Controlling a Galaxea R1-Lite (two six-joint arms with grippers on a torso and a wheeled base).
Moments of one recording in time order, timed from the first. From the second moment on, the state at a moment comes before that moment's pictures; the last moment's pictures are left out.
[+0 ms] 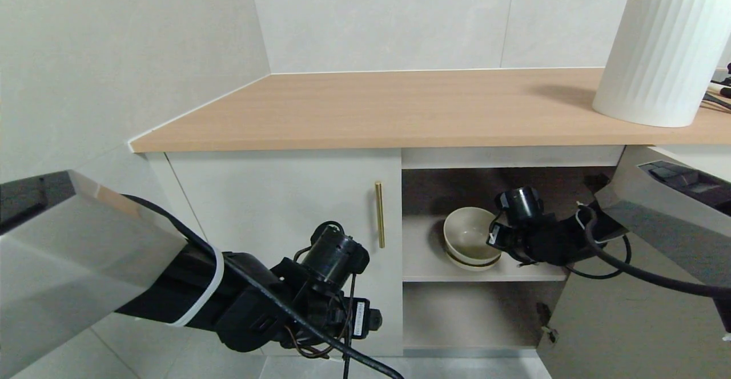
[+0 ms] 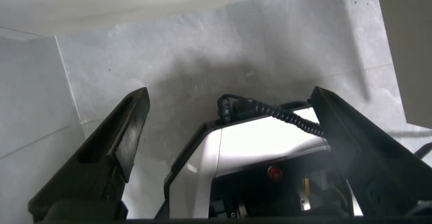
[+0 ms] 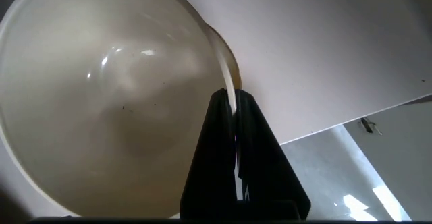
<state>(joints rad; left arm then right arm) -0.67 2.03 -0.92 -0.08 0.15 -0.50 0.31 2.37 -1.30 -0.32 -0.35 0.64</state>
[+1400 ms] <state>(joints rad) -0.62 1.86 -0.88 -0.08 0.21 -0.48 0.37 2.03 -1.02 -0.23 -0.16 0.45</state>
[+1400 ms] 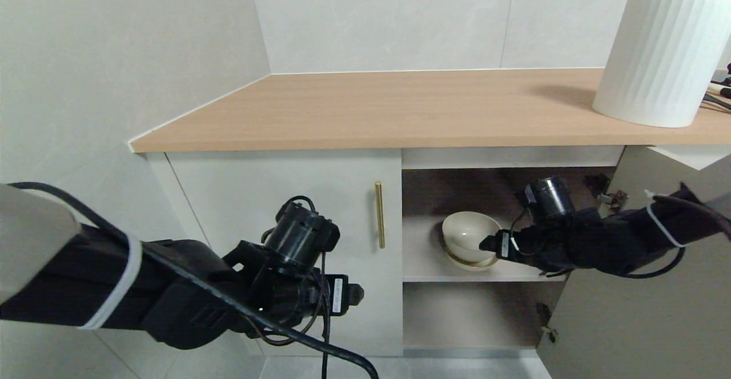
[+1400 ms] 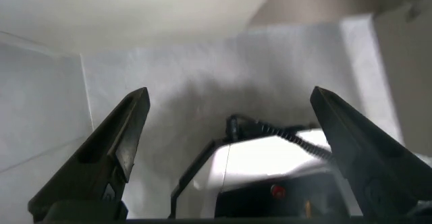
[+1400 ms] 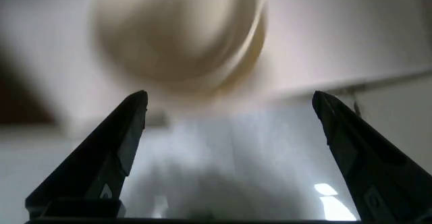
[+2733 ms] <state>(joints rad) -0.54 1.18 -0.56 -0.08 0.21 -0.30 0.49 1.38 -0.75 0.06 -0.09 0.39</state>
